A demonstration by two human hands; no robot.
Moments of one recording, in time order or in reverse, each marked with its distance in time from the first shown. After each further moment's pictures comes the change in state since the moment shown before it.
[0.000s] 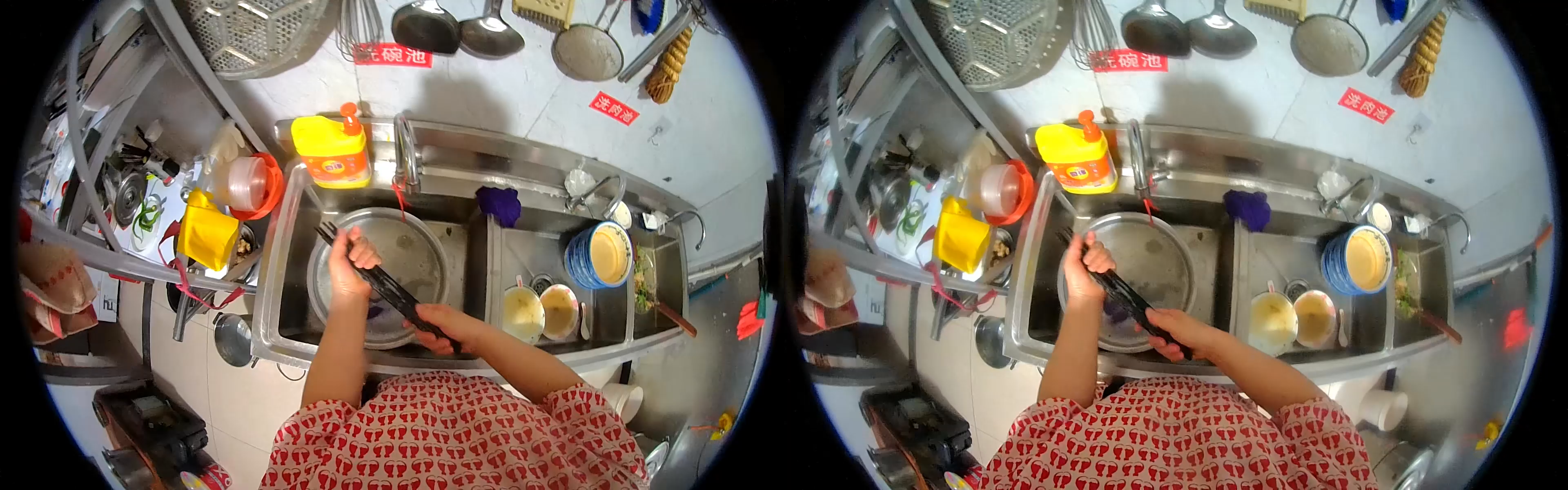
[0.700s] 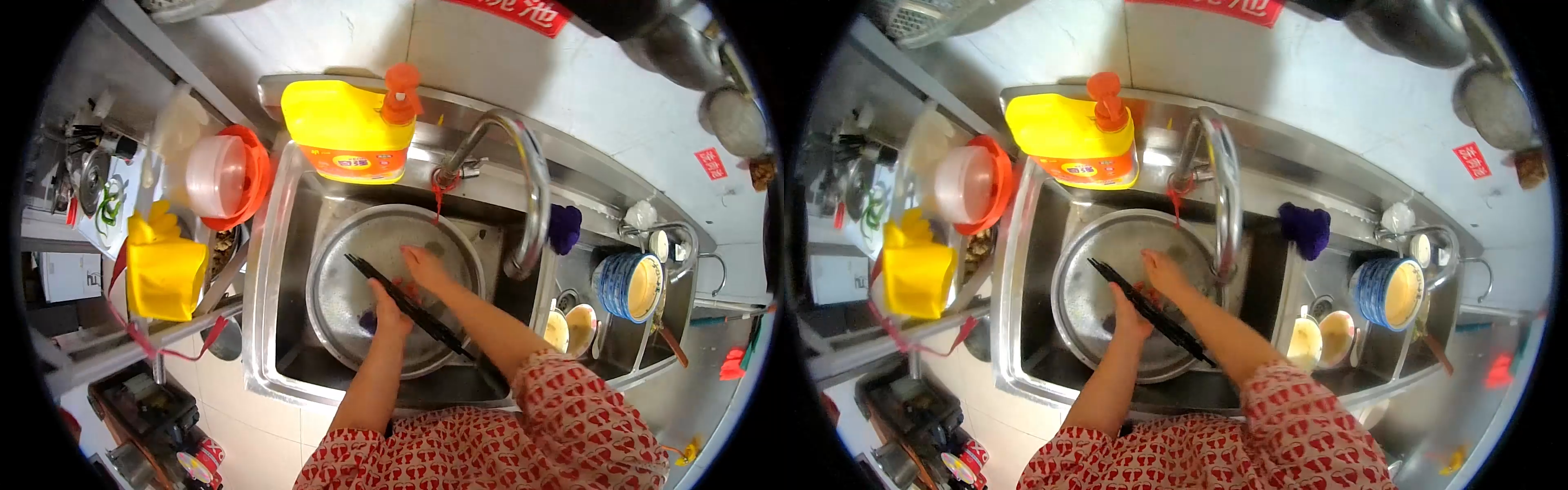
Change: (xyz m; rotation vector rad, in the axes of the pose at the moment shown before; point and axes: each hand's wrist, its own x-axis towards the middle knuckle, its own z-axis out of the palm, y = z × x) left_hand 0.050 -0.051 -0.175 0.037 0.812 -0.186; right_hand 0.286 -0.004 -0.152 -0.940 0.567 -0.338
